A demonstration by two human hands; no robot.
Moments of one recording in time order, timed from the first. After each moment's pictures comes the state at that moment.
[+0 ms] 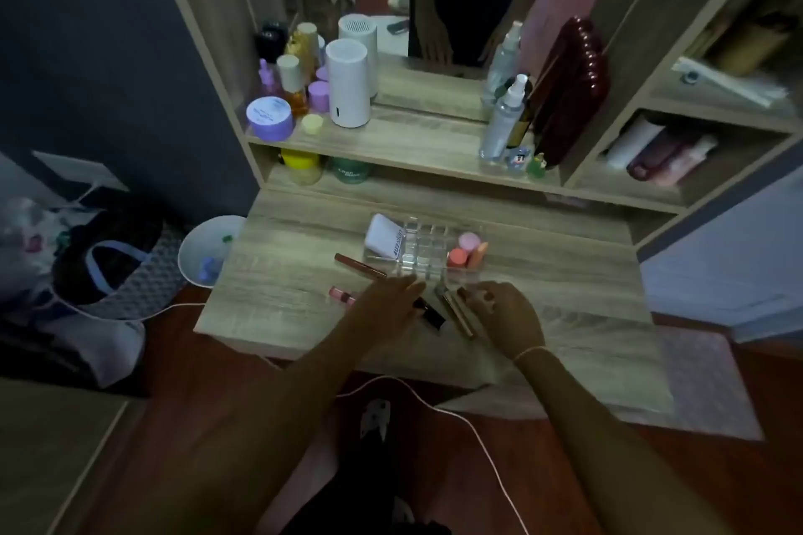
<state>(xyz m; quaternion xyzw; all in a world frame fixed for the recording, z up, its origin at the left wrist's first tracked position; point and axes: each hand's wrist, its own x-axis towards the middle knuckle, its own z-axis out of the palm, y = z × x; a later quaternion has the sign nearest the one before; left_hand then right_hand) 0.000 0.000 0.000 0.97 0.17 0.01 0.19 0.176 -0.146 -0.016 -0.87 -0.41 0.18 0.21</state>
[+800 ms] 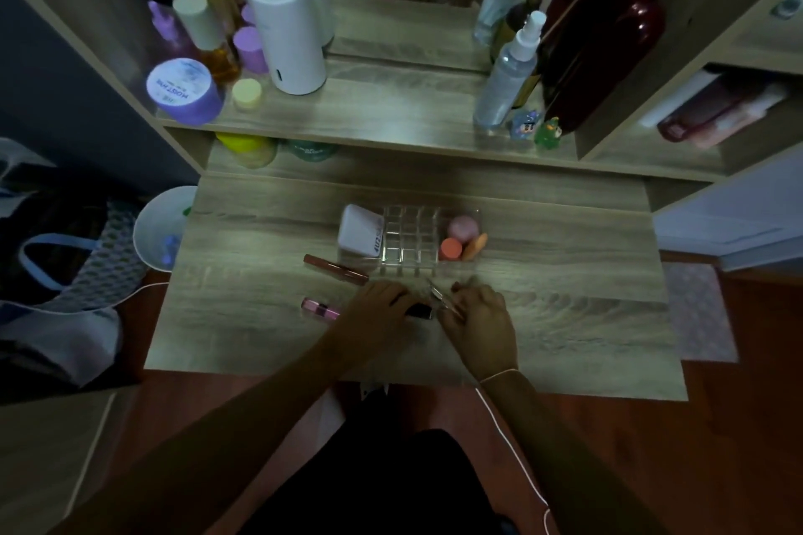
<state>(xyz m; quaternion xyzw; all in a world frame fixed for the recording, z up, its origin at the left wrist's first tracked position) 0.025 0.032 -0.066 0.97 0.09 0.02 0.22 0.150 -0.114 -0.037 -0.90 -0.36 0.14 0.20</state>
